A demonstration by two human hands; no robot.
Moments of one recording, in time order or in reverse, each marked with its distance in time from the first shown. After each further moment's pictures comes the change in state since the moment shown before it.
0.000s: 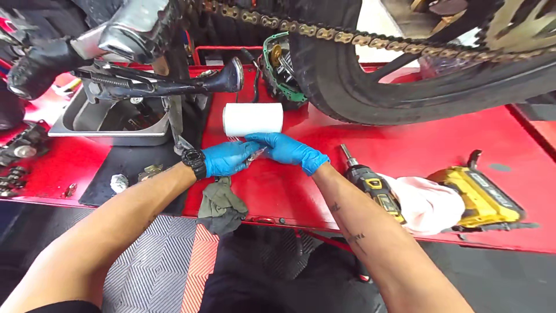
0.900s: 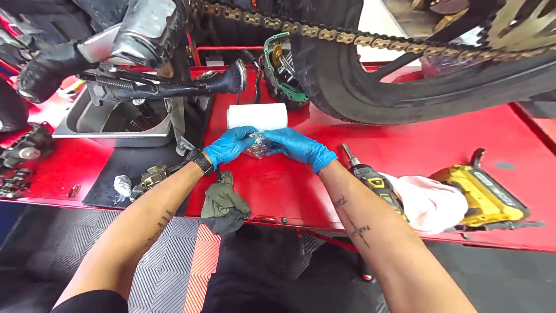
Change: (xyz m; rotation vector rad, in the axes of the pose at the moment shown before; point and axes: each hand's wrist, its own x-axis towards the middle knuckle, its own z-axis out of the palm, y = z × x) left_hand 0.014 -0.004 -0.005 -0.707 0.311 -0.296; right_hand -0.001 0.025 -0.009 0.631 0.036 0.058
